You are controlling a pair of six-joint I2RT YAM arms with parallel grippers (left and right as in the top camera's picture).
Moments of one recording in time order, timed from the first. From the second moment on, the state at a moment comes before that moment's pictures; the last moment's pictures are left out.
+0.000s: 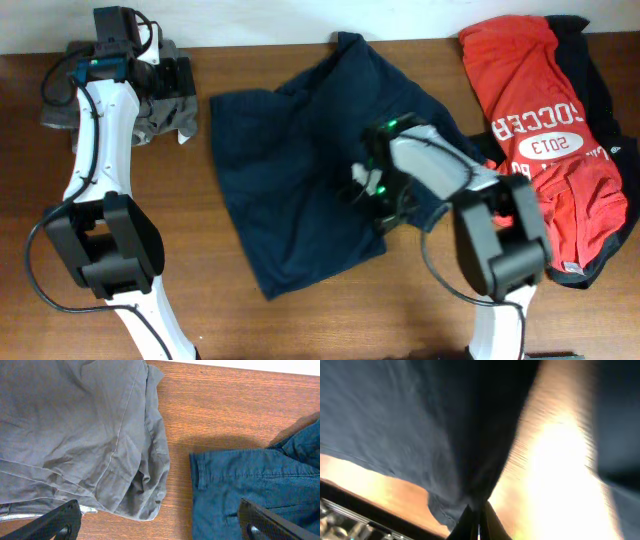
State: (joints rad) left arm 0.11 2.14 2.03 -0.85 0.05 0.00; right arm 0.35 2.08 1.50 -1.30 -0.27 -0.10
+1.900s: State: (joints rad) left arm 0.04 2.45 2.48 -1.58 0.17 0.07; right arm 0.11 1.98 1.74 -1.44 -0.28 -0.12
